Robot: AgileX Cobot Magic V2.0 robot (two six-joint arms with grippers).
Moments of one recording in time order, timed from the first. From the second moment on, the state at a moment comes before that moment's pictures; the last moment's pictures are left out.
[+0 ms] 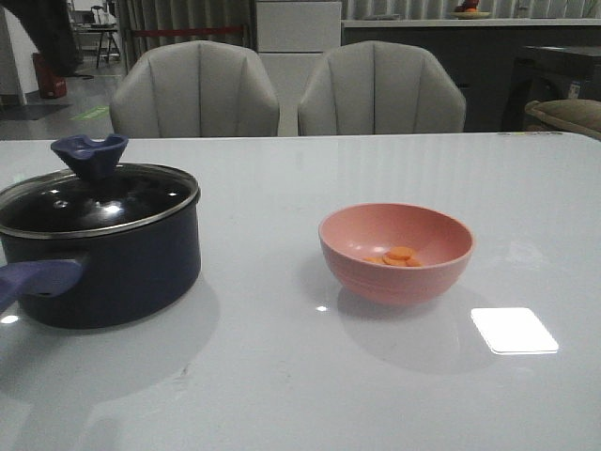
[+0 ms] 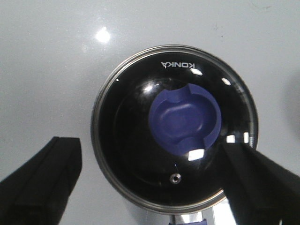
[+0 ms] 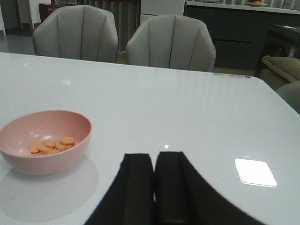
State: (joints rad) left arm -0.32 1.48 -1.32 0.09 0.92 -0.26; right arm 0.14 -0.01 0.03 -0.01 0.09 0.01
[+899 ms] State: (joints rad) left arm -0.38 1.75 -1.46 0.10 0.99 -0.37; right arm 0.14 -0.01 0.03 -0.01 0.09 0.01
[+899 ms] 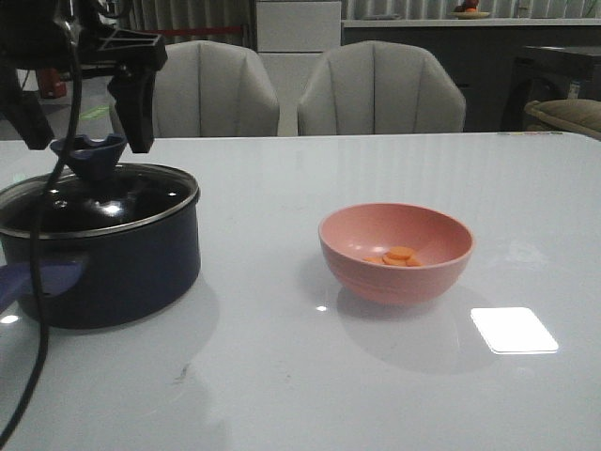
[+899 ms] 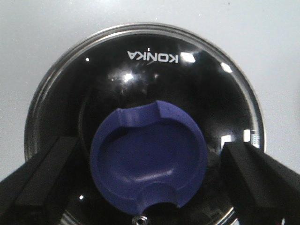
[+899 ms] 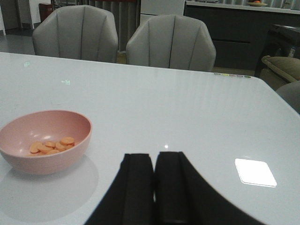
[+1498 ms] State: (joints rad) left arm -0.38 1.77 -1.46 0.10 0.98 -0.38; right arm 0.14 -0.01 0.03 -0.01 0.09 0.01
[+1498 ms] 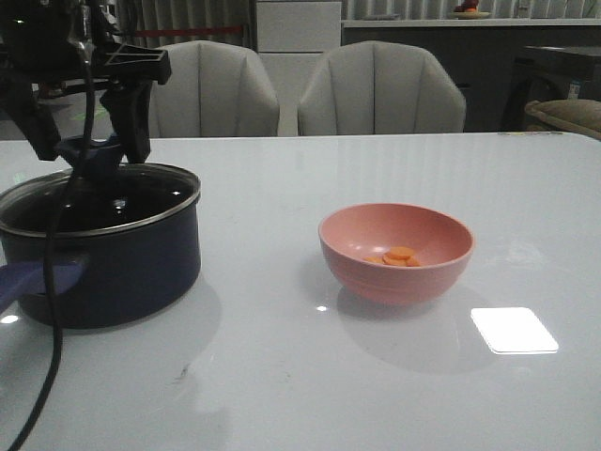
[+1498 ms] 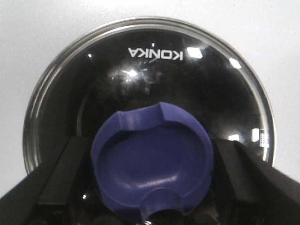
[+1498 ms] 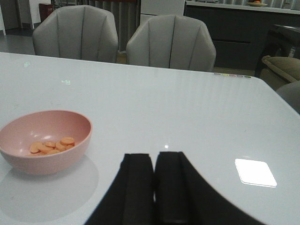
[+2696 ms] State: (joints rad) left arm -0.38 1.78 -1.48 0.10 0.99 -0.38; right arm 0.14 -0.01 0.03 -0.01 0.09 0.01
